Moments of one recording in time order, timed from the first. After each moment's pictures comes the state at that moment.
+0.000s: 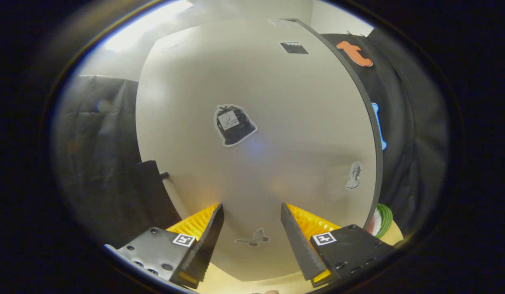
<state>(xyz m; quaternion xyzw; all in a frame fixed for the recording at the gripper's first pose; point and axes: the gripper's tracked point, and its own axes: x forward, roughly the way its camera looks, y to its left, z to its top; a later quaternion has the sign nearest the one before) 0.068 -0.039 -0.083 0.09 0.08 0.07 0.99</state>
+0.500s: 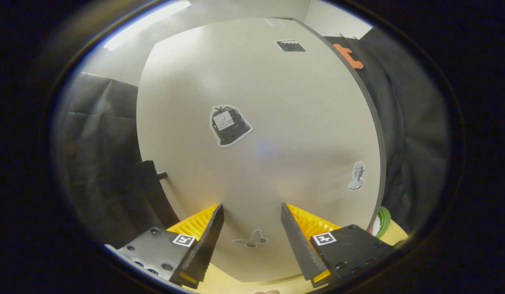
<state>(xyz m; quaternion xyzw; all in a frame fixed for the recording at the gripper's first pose) 0.100 -0.034 -0.083 0.09 0.06 0.01 0.99</state>
